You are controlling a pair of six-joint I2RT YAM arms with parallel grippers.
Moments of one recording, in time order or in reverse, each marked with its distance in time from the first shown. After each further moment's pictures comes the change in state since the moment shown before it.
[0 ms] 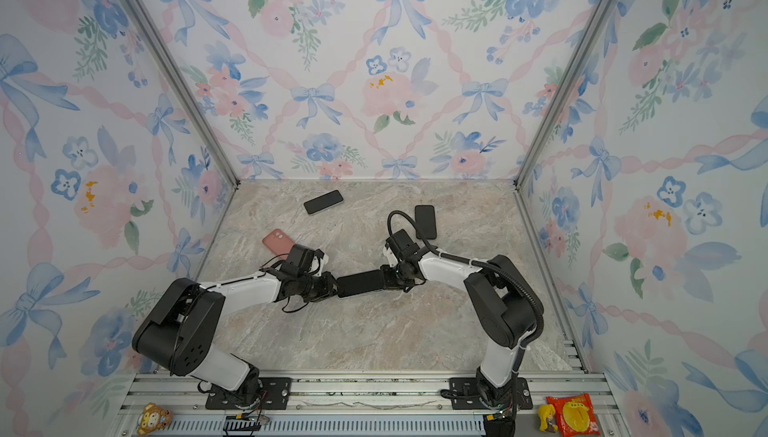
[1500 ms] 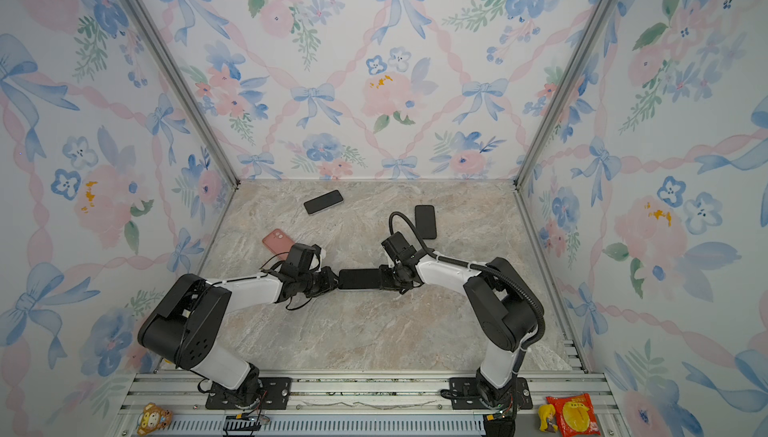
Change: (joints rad) left arm 0.002 0.038 -0.024 0.169 -0.052 -0.071; right arm 0.047 0.006 -0.009 0.018 0.088 0.137
